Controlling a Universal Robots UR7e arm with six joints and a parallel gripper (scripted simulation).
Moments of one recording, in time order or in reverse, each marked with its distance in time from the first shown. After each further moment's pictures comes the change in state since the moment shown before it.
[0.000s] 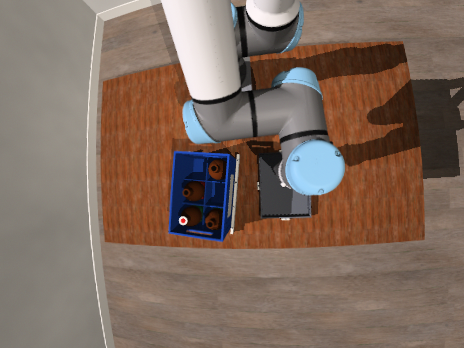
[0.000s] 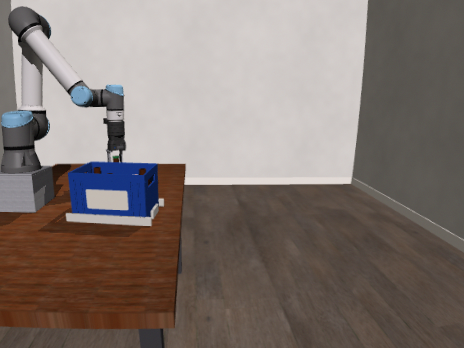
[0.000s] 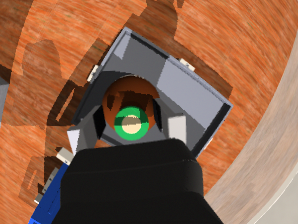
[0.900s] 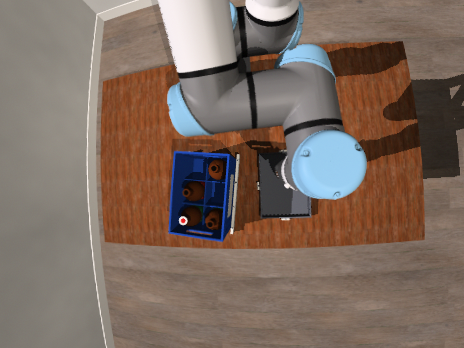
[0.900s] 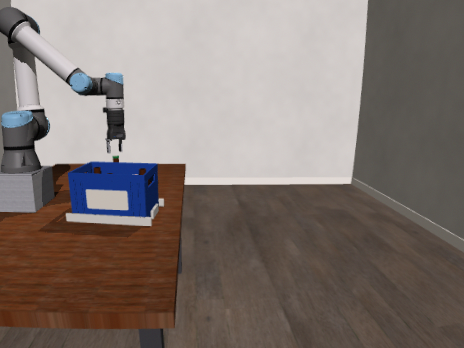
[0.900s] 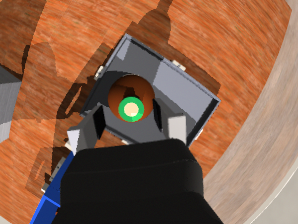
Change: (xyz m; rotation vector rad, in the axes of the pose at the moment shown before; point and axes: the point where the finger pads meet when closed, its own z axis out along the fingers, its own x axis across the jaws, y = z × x) arm 0.000 0.000 -0.049 0.000 0.001 0.000
